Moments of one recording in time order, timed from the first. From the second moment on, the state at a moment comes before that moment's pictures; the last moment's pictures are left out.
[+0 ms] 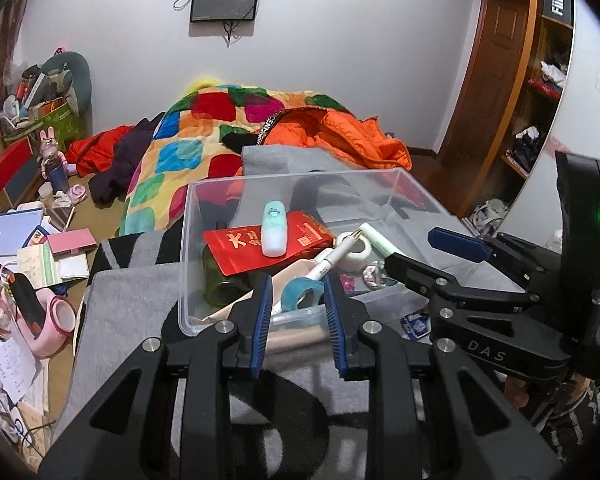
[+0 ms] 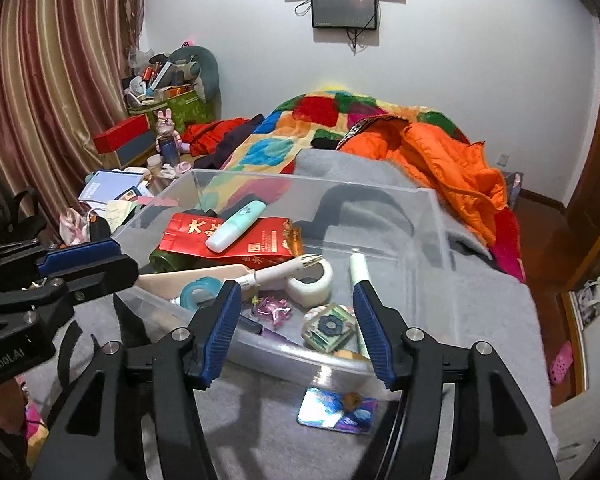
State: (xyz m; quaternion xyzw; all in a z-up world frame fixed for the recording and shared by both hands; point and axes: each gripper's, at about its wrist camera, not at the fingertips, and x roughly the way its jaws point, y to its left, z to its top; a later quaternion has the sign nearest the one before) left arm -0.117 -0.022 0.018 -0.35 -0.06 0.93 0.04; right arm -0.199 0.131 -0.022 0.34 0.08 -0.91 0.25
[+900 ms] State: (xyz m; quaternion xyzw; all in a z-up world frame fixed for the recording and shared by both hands) left arm -0.084 0.014 -0.012 -0.36 -0.01 0.93 0.05; right arm -0.181 0.176 -0.070 0.40 0.05 -0.89 0.21
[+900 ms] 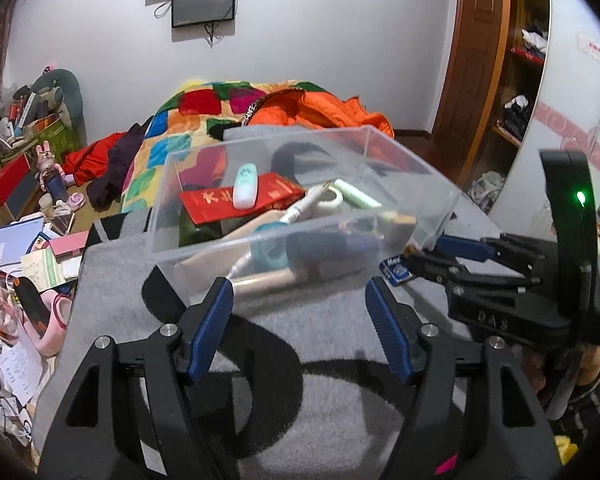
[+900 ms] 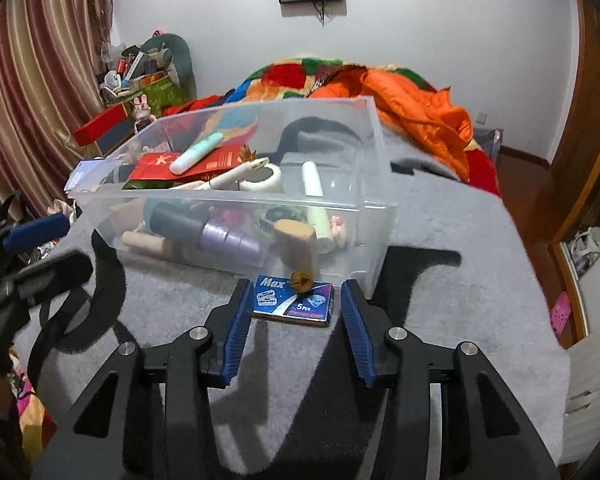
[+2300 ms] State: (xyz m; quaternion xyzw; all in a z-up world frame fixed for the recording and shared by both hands) left arm -0.084 -0.003 -0.038 -0.40 -0.04 0.91 0.05; right arm -0.142 0.159 -0.081 0.43 0.07 -0.84 0.32
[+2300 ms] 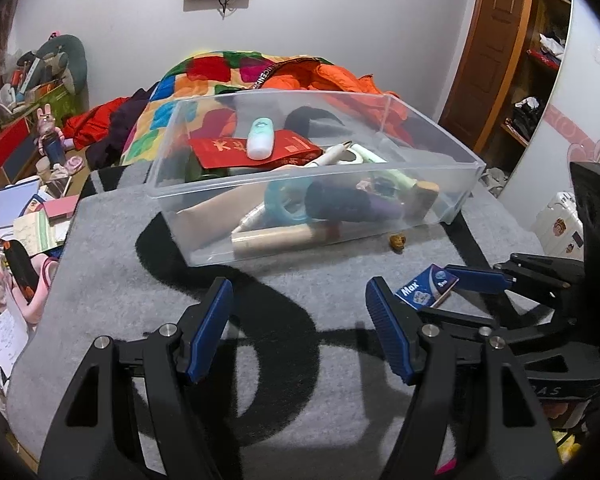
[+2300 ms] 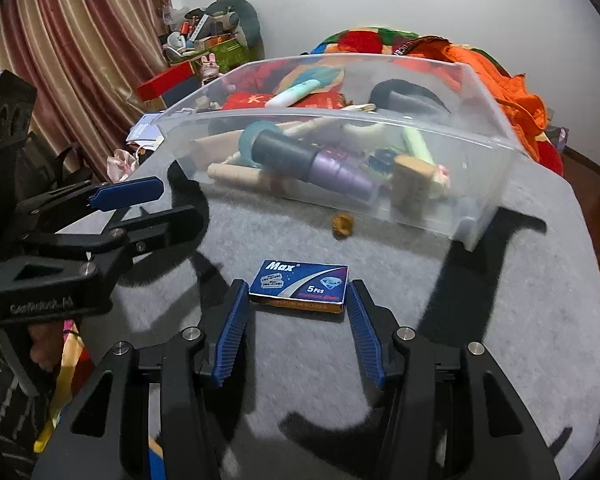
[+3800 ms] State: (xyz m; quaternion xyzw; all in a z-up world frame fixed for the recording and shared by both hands) left arm -0.151 0.092 -0.064 -0.45 0.04 0.89 0.12; right arm -0.134 0.219 -0.072 0.38 0.04 -0.89 0.23
